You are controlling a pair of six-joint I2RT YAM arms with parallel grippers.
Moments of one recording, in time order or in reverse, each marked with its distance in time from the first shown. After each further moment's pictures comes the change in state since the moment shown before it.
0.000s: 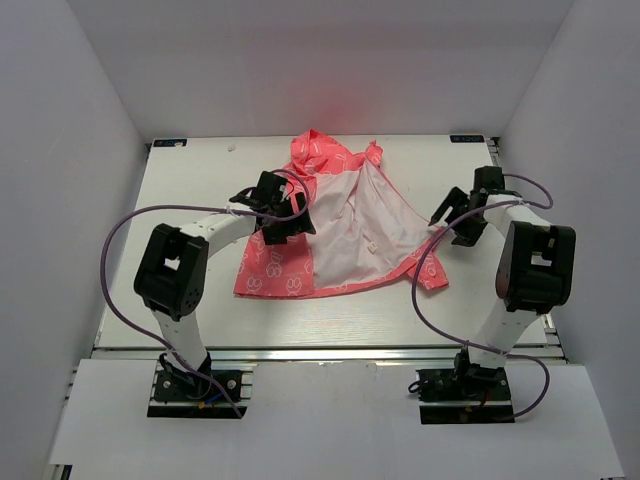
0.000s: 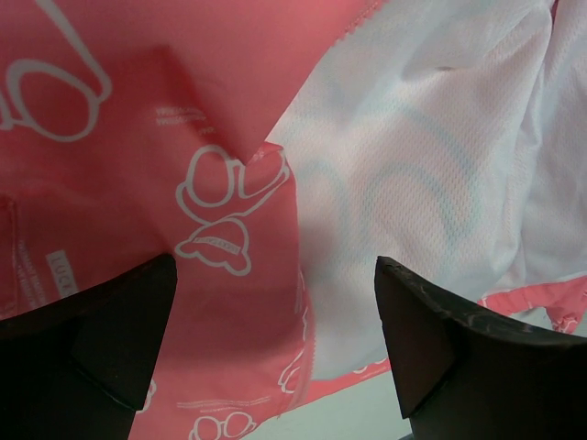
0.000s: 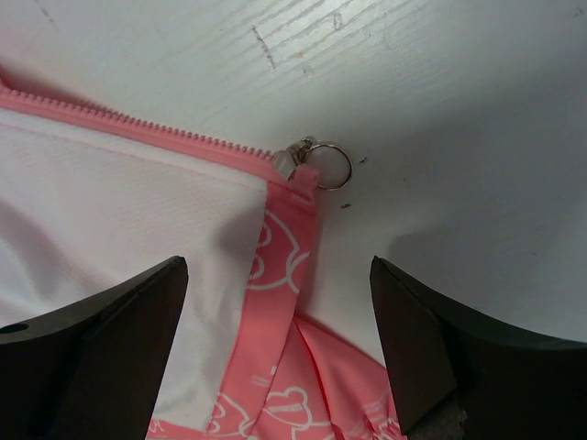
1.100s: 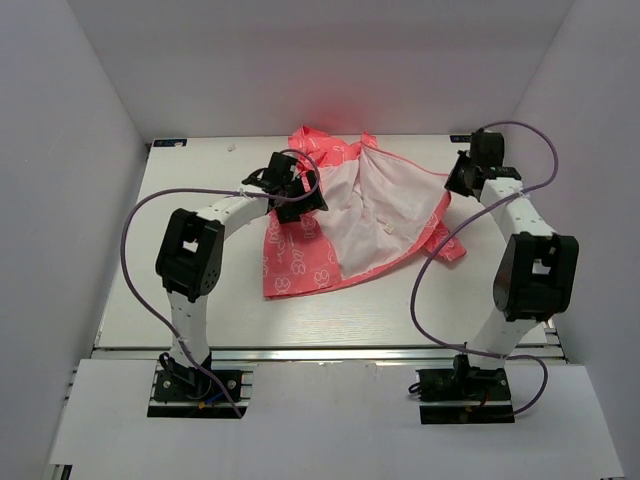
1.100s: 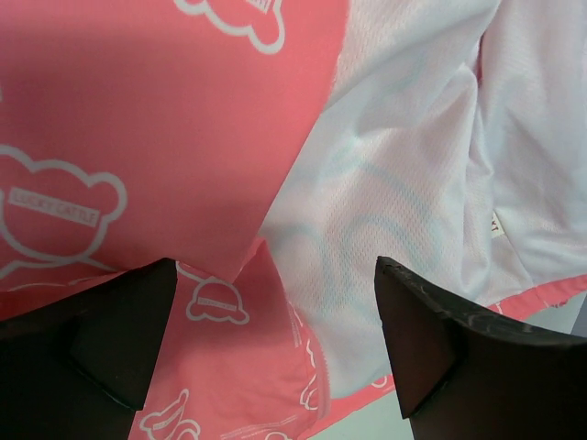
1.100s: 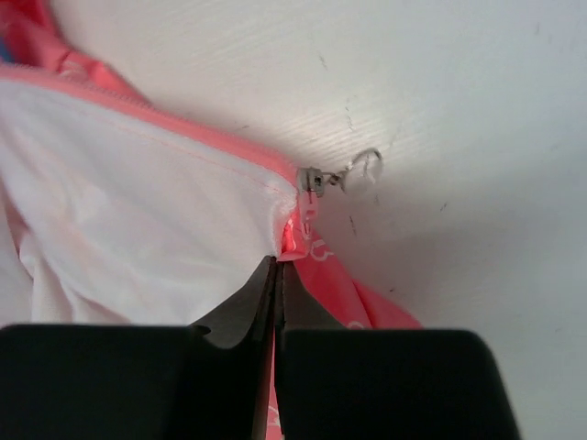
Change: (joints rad) left arm 0.000 0.198 0.267 0.014 0.026 -0.034; right arm 0.083 -0.025 0.197 0.103 0.187 -0.117
